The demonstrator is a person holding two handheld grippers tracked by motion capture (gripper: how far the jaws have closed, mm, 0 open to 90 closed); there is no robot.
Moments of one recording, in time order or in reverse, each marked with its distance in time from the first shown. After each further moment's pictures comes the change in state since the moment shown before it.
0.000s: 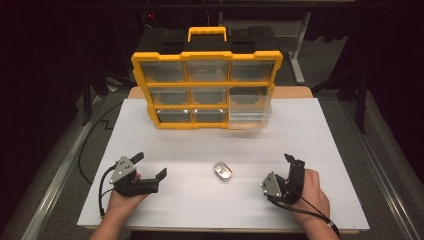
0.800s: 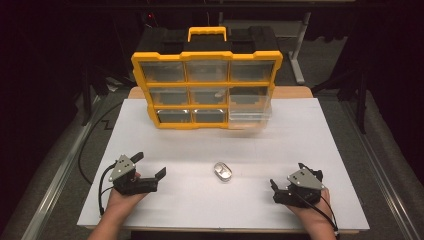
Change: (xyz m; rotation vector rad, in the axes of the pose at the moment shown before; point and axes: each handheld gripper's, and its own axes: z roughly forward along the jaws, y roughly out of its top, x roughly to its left) left arm 0.005 0.000 0.002 0.013 -0.015 -0.014; right arm -0.016 -0.044 -0.004 -0.089 0.217 0.662
